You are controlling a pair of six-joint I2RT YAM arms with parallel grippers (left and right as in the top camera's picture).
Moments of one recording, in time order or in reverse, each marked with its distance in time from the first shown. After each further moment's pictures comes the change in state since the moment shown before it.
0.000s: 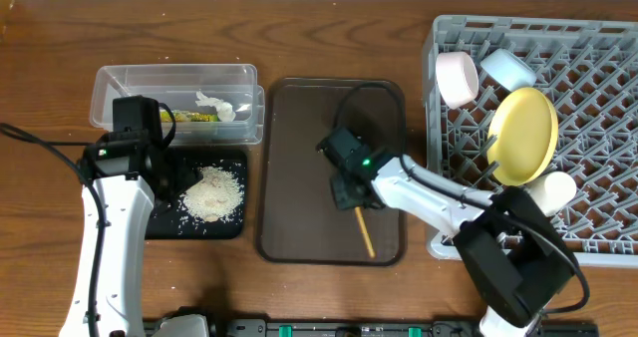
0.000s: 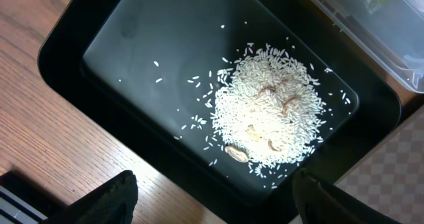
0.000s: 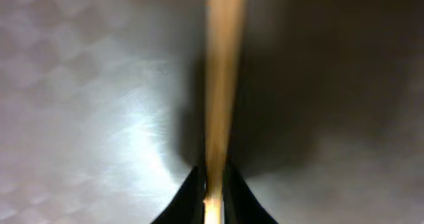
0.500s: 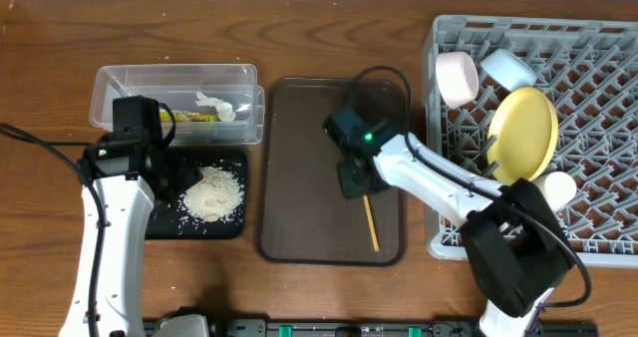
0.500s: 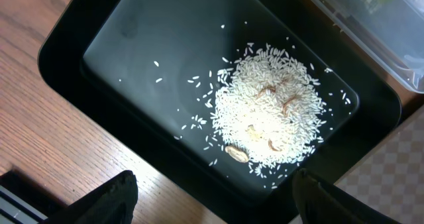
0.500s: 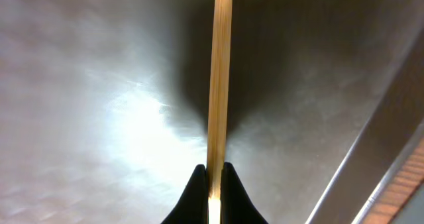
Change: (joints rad) left arm 0.000 0.000 0.000 0.000 0.000 0.000; right arm -0.052 0.026 0.186 -0.253 0.009 -0.031
